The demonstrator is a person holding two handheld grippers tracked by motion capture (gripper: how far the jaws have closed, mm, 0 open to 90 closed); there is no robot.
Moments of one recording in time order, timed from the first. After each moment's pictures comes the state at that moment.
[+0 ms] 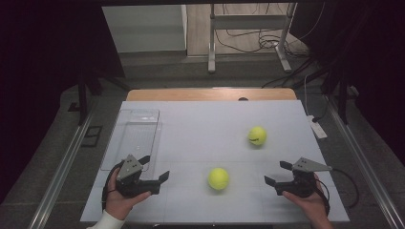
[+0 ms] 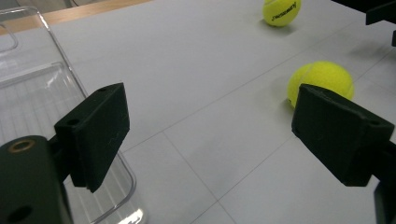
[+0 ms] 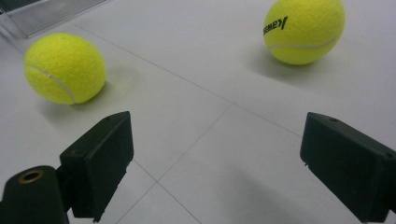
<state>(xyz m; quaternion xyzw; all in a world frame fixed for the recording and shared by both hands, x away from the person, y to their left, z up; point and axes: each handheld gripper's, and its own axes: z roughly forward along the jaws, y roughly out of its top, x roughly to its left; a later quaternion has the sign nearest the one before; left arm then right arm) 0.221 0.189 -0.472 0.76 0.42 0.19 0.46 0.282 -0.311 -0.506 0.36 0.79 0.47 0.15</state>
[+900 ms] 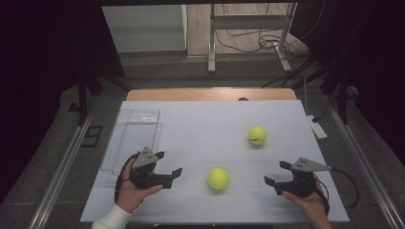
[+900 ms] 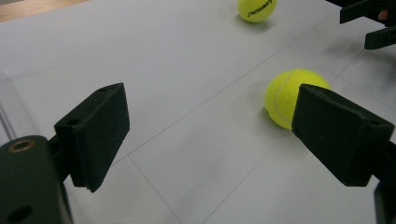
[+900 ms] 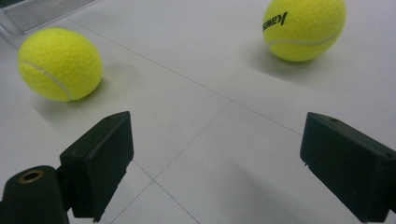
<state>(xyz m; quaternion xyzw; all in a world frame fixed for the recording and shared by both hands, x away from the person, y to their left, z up) 0.248 0.160 -0.467 0.78 0.39 0.15 0.46 0.283 -0.311 -0.508 0.36 0.80 0.46 0.15</state>
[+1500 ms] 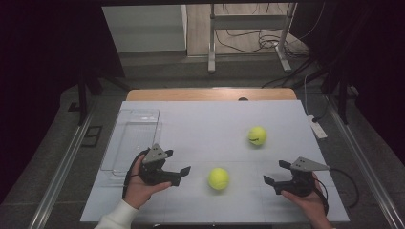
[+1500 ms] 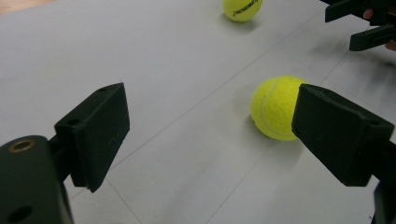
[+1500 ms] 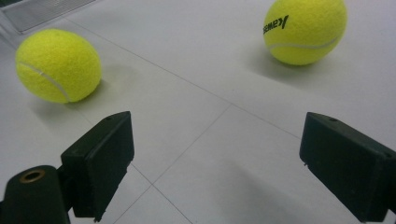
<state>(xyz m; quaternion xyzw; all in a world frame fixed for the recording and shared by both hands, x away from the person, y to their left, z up) 0.259 0.141 -0.465 0.79 0.38 0.13 0.46 0.285 -0.309 -0.508 0.36 0.80 0.46 0.16</state>
